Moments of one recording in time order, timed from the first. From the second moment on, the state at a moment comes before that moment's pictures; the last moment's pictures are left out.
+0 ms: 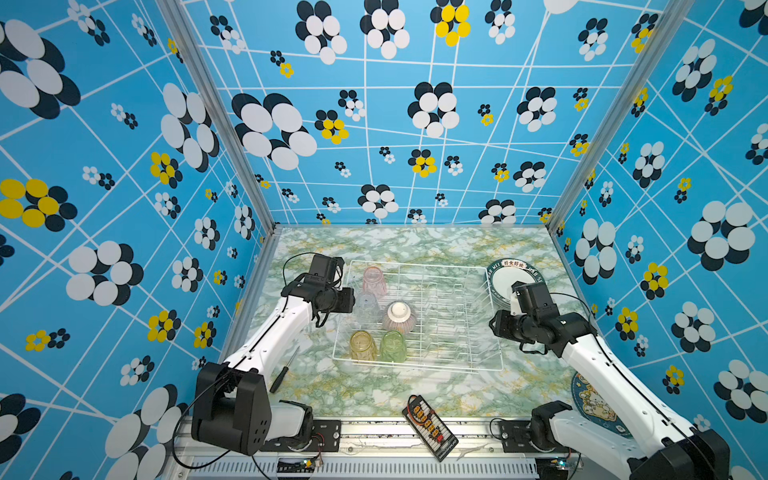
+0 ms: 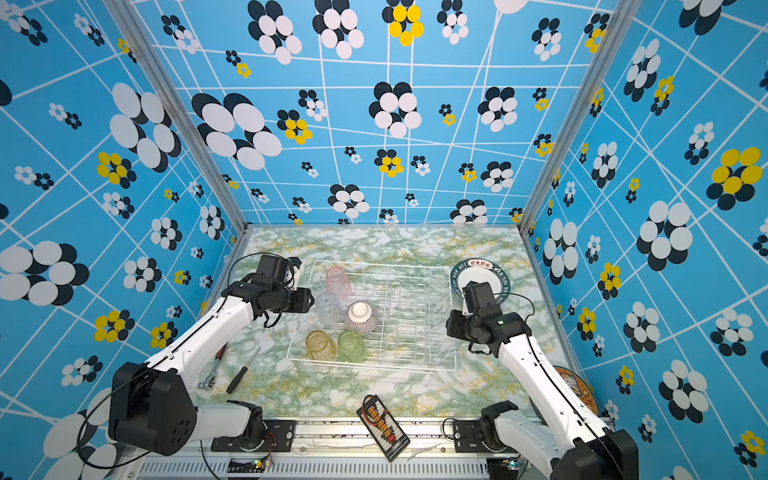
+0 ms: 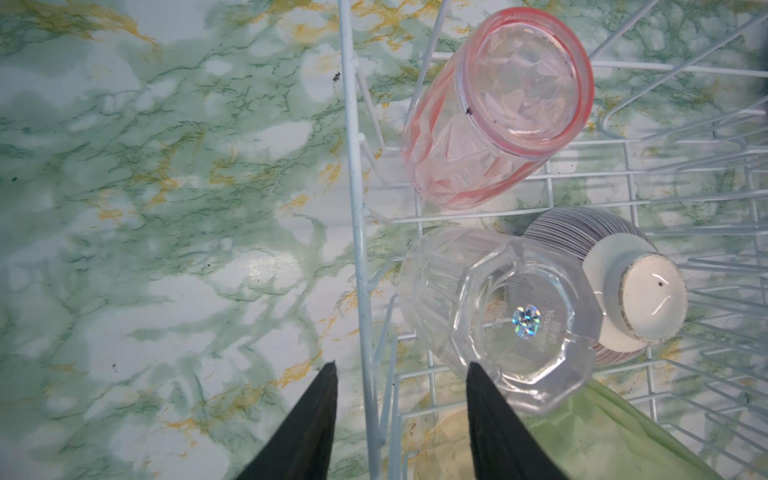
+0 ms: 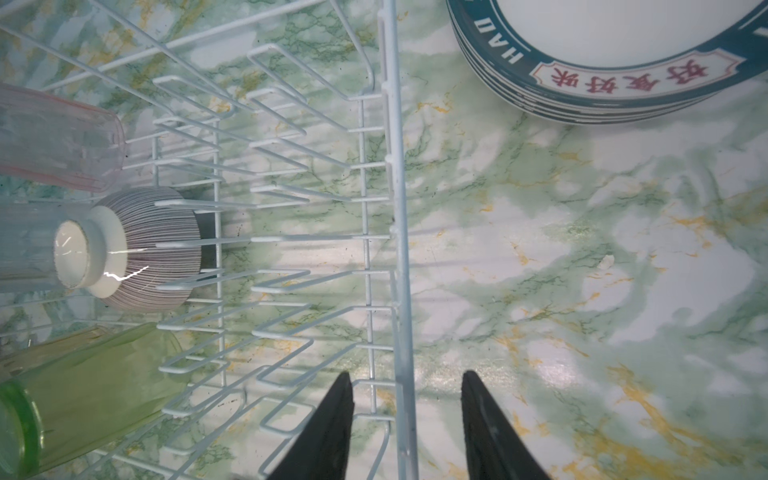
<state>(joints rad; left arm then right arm) -0.22 1.35 0.99 -0.65 0.14 -0.17 0.29 1.03 0.79 -0.78 -0.05 0.46</state>
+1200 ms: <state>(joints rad) -0.19 1.50 1.00 -0.63 0.21 -0.17 0.29 1.24 0.86 -0.69 -0.03 0.46</state>
